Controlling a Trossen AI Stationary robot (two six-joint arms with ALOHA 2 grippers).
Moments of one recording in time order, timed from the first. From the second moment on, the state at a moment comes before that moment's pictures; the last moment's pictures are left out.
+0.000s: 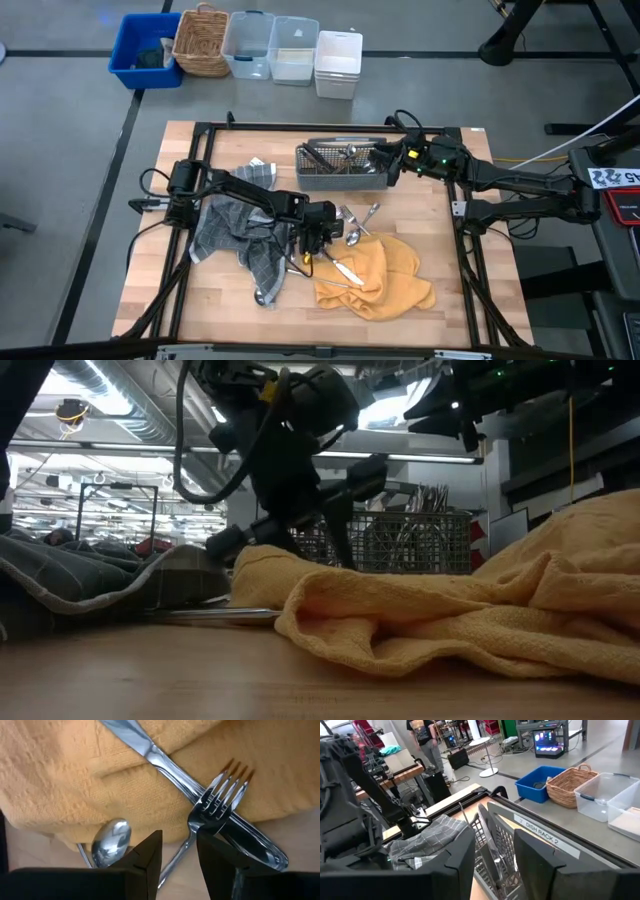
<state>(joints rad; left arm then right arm) -0.06 1.98 1.22 -0.24 0.16 1.50 -0.30 0.95 0.69 0.11 0.10 0.34</state>
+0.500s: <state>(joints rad) -0.06 1.97 1.23 -0.23 0.15 1.51 -0.30 0.95 0.69 0.10 0.08 0.35</state>
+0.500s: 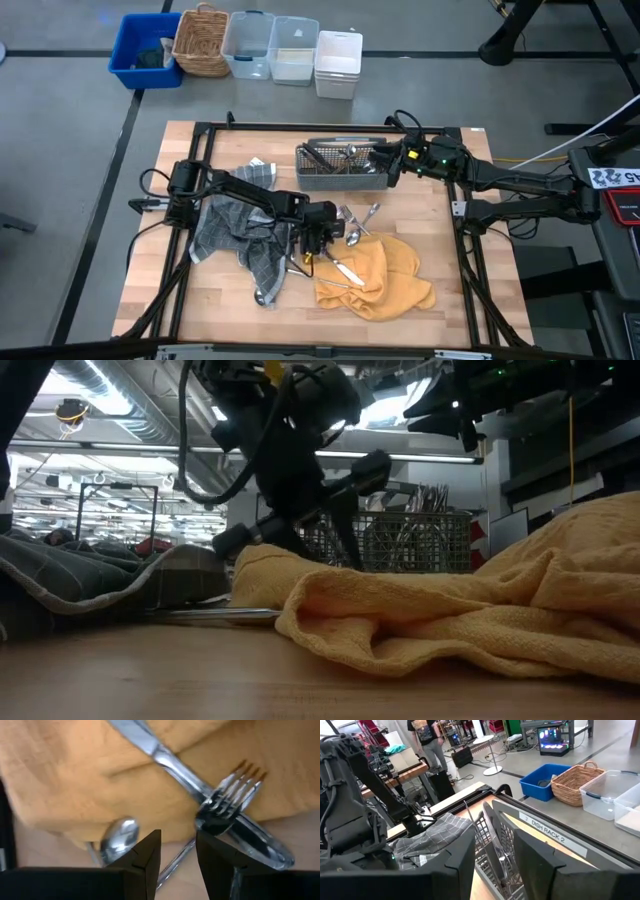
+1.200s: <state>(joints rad) -0.02 1.97 1.23 -0.24 0.16 1.58 -0.30 0.95 0.69 0.10 0.08 0.34</state>
